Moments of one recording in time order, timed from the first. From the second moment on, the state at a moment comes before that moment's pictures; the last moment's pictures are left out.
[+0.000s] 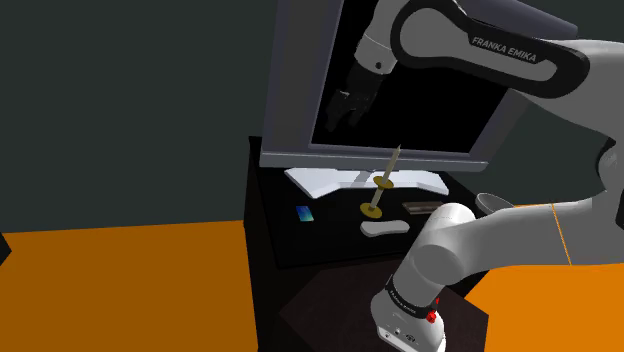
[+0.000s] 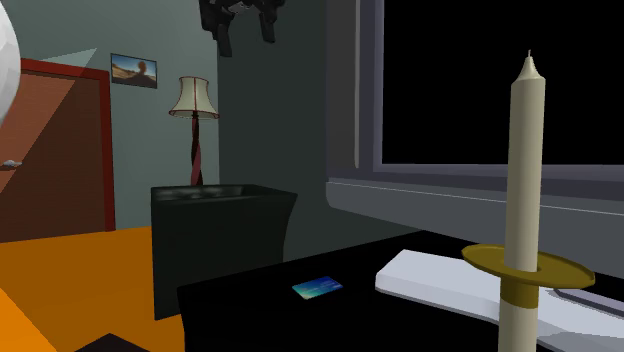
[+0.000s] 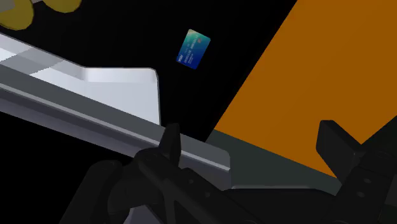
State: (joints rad) arm 0.02 -0.82 0.06 -2.32 -0.02 1.72 0.17
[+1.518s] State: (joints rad) arm -0.09 -0.35 -0.01 -2.61 0.05 2.22 0.33
